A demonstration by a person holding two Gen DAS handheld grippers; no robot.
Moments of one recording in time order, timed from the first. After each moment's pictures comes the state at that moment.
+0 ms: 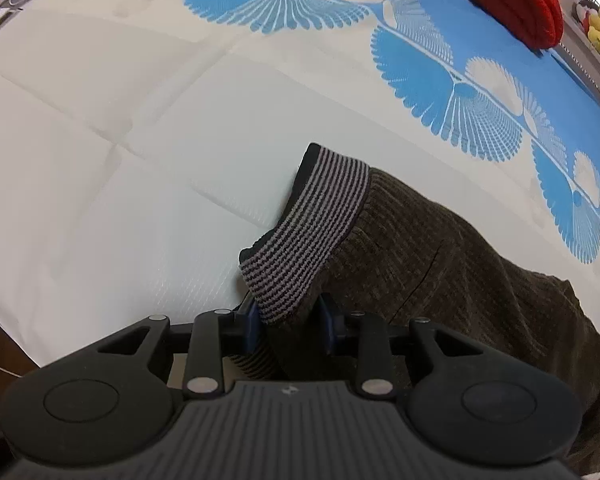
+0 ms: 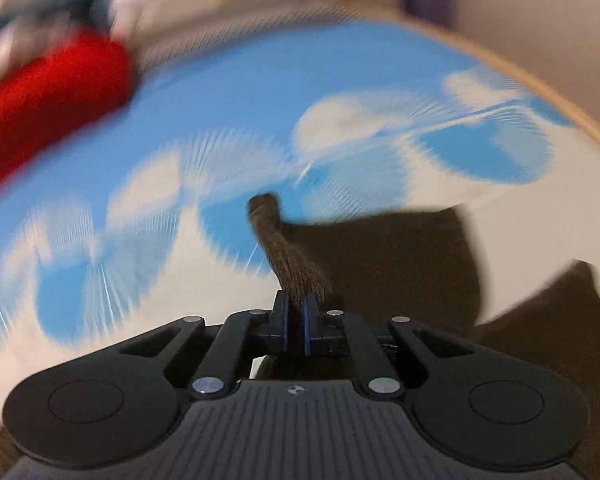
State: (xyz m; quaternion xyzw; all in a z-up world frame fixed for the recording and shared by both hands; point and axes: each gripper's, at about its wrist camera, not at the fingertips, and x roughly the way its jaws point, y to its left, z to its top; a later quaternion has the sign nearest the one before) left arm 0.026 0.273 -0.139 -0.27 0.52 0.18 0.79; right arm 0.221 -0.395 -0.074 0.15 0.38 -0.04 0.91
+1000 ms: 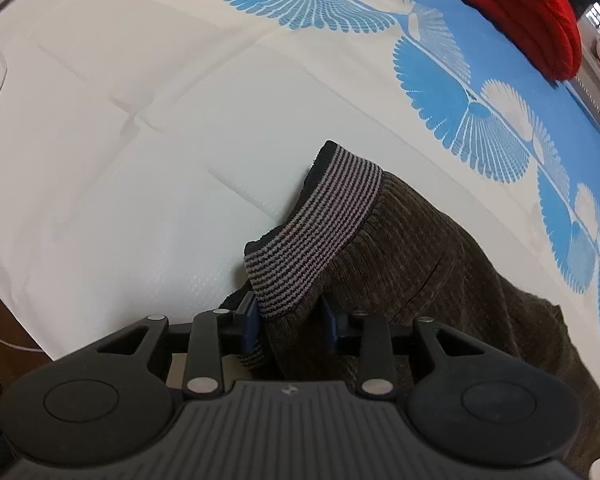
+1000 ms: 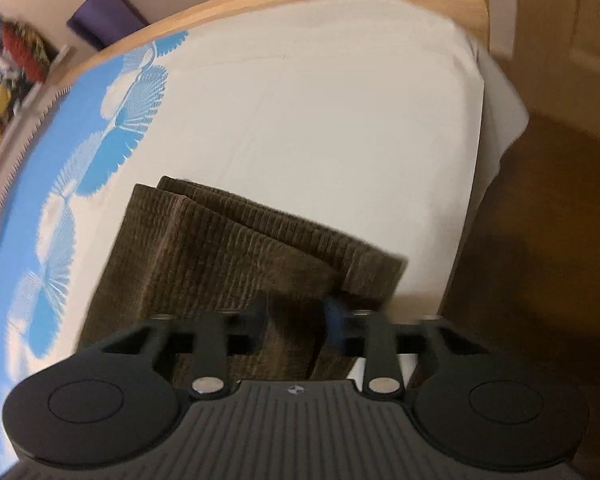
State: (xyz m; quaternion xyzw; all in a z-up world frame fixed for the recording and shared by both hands) left arm 0.016 0.277 -0.141 -0.31 0.51 0.20 0.77; right arm 0.068 -0.632 -0.144 0.36 0.41 -0.27 0.79
